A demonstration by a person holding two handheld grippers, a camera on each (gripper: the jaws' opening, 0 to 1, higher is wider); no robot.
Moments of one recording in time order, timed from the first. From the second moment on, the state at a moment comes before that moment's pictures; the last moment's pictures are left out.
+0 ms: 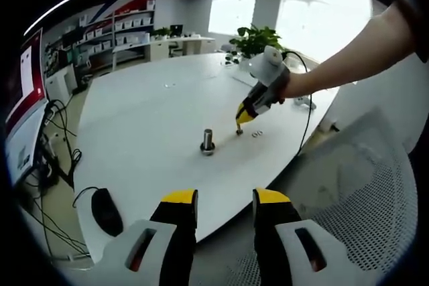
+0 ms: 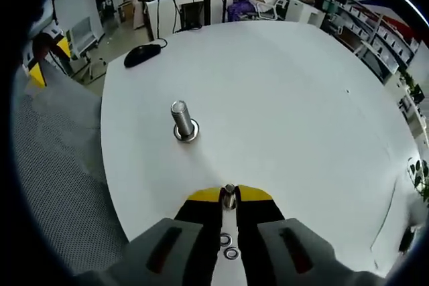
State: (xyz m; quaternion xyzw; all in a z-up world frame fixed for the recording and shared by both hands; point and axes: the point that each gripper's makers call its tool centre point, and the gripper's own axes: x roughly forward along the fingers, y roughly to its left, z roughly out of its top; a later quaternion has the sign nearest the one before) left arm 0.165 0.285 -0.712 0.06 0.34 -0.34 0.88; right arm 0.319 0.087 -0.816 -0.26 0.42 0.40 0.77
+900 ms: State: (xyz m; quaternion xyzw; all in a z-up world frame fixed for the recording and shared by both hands) left arm 0.165 0.286 -0.712 0.06 0.34 -0.34 0.88; right arm 0.311 0.072 -0.814 -0.23 0.42 0.39 0.79
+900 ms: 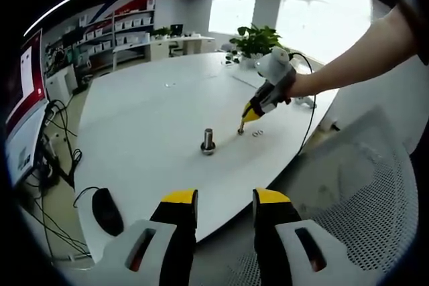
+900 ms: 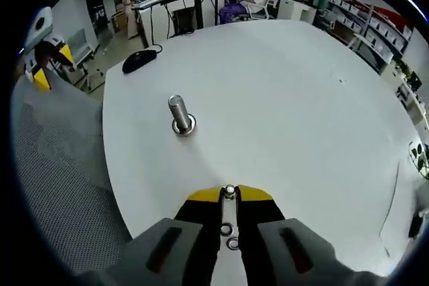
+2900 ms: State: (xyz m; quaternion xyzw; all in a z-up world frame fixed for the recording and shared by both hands) left arm 0.164 0.281 -0.708 0.05 0.33 -0.35 0.88; right arm 0.265 0.027 -0.824 -0.24 0.49 0.35 0.76
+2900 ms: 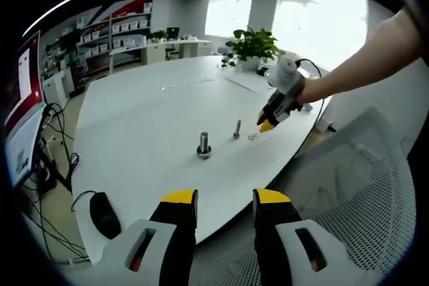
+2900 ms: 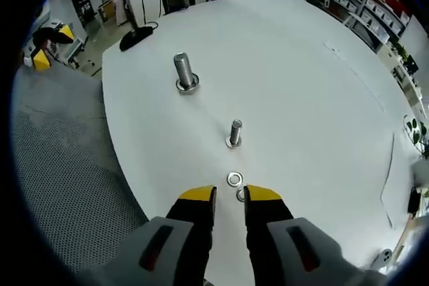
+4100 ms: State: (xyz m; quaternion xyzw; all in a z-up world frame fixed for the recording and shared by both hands) left arm 0.164 0.283 -0.713 0.05 0.34 -0.34 0.88; right arm 0.250 -0.002 -0.834 -0.24 0.52 0.31 0.76
